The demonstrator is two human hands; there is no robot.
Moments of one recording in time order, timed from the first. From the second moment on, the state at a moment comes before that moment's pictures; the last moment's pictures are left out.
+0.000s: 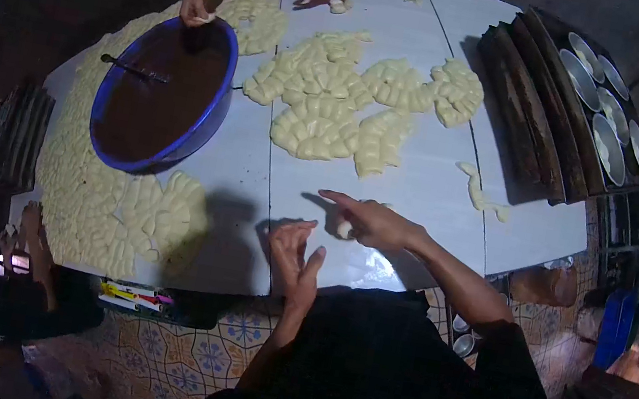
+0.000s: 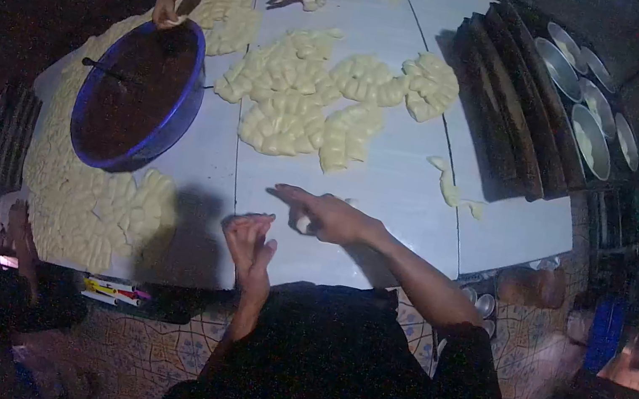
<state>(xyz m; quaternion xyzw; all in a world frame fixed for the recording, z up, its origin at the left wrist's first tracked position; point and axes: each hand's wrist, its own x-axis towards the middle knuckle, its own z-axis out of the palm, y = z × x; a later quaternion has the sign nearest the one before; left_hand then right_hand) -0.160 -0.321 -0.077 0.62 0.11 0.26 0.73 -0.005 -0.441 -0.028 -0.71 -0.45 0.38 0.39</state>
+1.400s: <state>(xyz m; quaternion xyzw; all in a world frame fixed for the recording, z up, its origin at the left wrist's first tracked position) 0.017 -0.588 -0.092 0.84 -0.03 0.17 0.51 0.344 -0.805 0.132 -0.88 -0.16 0.15 0.43</state>
